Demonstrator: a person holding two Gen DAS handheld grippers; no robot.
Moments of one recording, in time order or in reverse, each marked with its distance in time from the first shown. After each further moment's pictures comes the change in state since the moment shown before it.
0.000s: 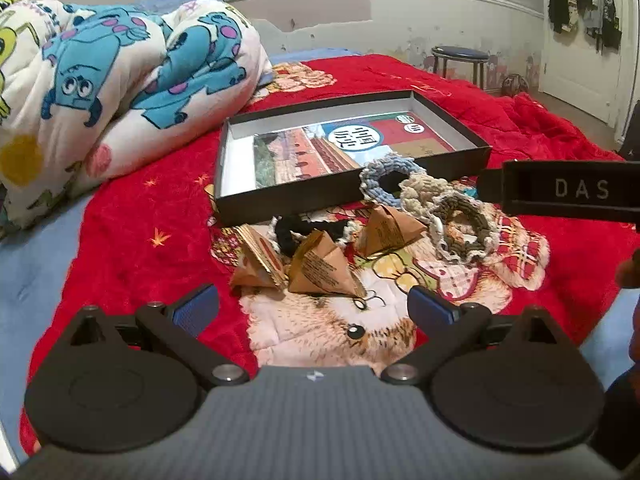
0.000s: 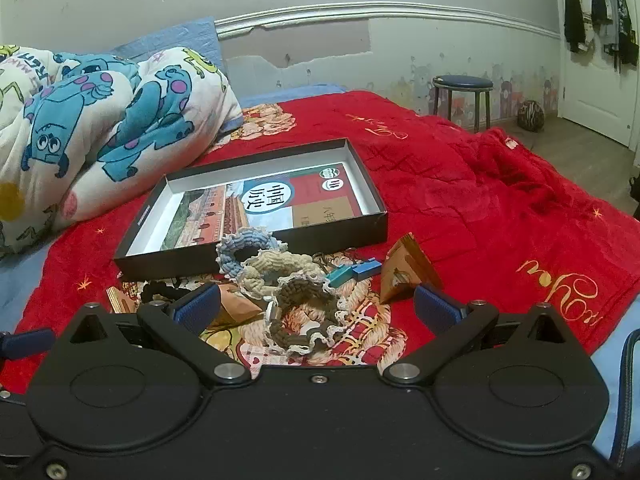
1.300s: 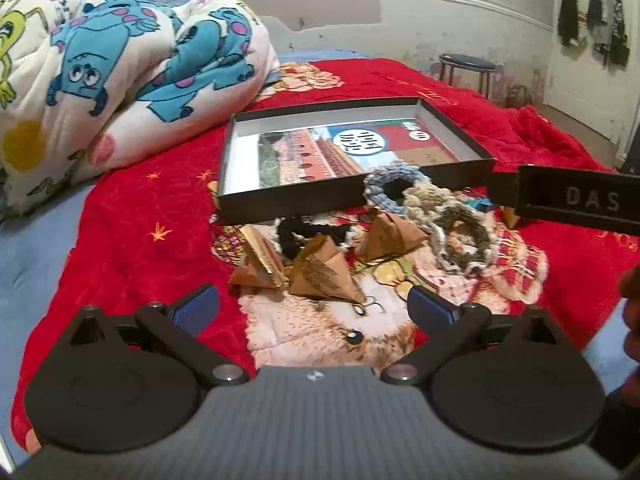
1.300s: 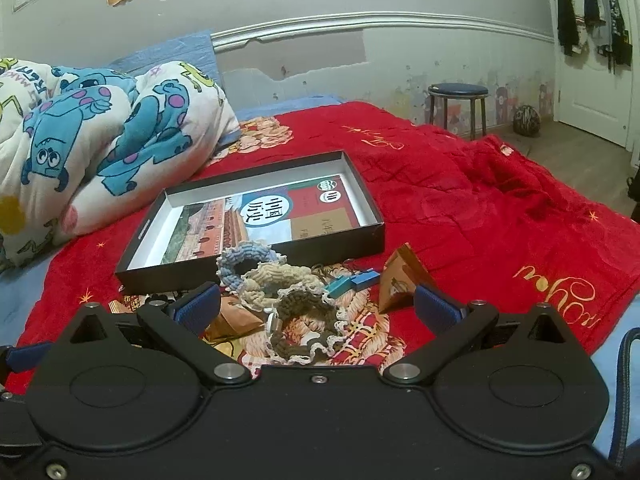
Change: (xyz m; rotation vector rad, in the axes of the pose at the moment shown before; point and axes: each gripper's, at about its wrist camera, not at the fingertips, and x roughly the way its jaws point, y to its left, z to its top) left arm -0.001 0.004 0.003 -0.048 0.002 -0.010; right arm -0.004 0.000 0.001 0.017 -0.033 -0.014
